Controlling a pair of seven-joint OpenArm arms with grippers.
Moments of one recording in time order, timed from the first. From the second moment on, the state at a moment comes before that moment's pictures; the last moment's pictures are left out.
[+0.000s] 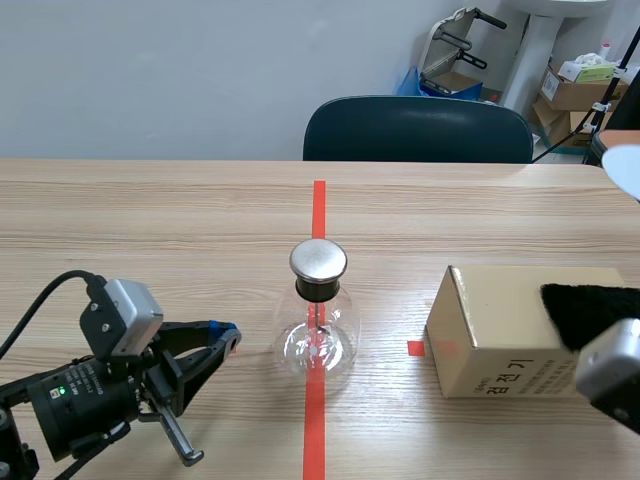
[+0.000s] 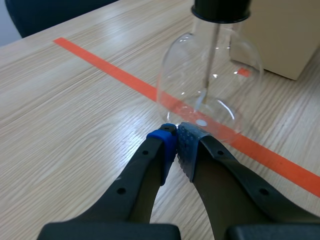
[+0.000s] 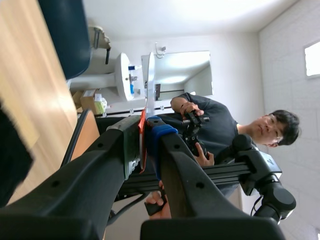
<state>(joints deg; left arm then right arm) 1.4 -35.9 44.1 67.8 -13.8 -14.5 -38.0 -42.5 0.3 22.0 106.1 -68.2 -29.7 30.7</state>
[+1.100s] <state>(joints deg) 1.3 -30.2 44.2 60.2 -9.6 -12.4 -39.7 -35.2 6.0 -16.2 100.0 -91.2 -32.1 -4.3</state>
